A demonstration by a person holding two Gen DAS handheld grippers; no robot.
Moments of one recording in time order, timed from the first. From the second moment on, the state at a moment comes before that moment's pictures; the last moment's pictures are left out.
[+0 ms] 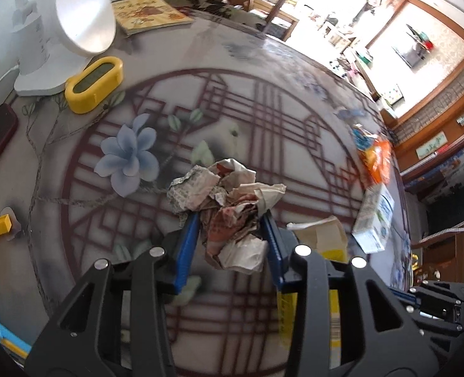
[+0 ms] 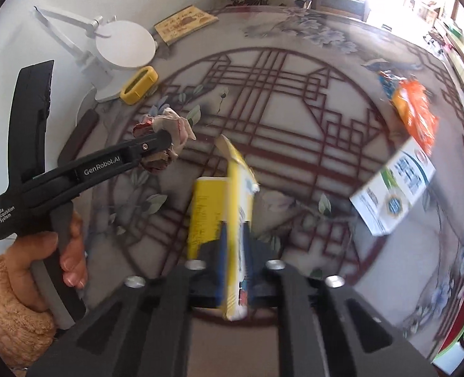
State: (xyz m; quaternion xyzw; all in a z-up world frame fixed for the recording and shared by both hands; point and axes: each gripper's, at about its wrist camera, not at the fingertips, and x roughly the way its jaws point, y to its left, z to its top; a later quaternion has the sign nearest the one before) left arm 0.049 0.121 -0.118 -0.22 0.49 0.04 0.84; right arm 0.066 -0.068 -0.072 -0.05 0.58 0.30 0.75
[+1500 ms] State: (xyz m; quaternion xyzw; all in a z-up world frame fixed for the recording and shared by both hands) left arm 0.000 0.050 -0.092 -0.20 0.50 -0.05 0.84; right arm 0.006 -0.149 -0.045 0.03 0.57 0.22 0.80
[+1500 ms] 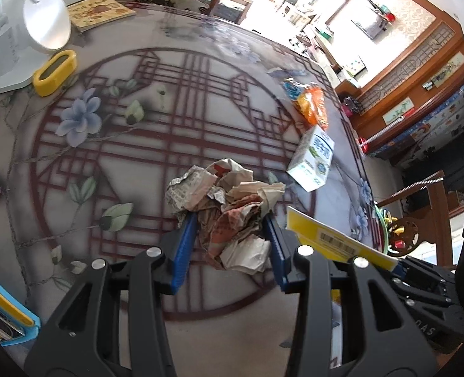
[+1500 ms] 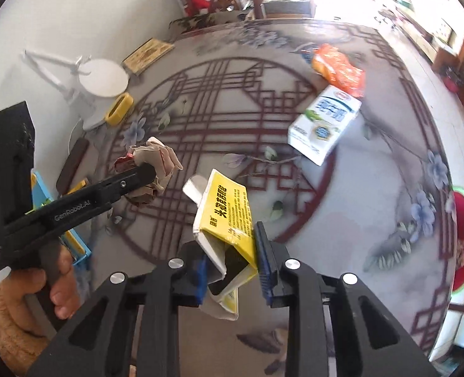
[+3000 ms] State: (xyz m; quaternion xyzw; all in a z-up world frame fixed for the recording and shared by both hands) left arm 0.039 -0.246 -0.080 -0.08 0.53 -0.21 0.82; right arm 0.000 -0.525 -0.068 0.24 0.53 0.00 0.81
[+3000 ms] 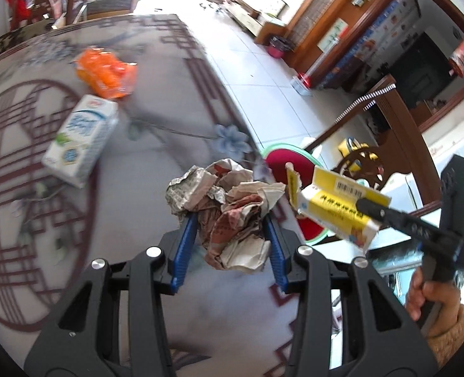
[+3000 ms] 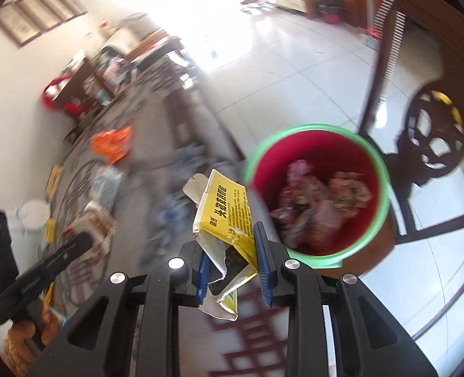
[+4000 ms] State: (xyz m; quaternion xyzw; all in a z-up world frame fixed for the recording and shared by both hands) left arm 0.073 -0.411 -0.080 0.01 0.51 -0.33 0.79; right arm -0.012 -0.624 -0.086 0.27 0.51 -0.10 0.81
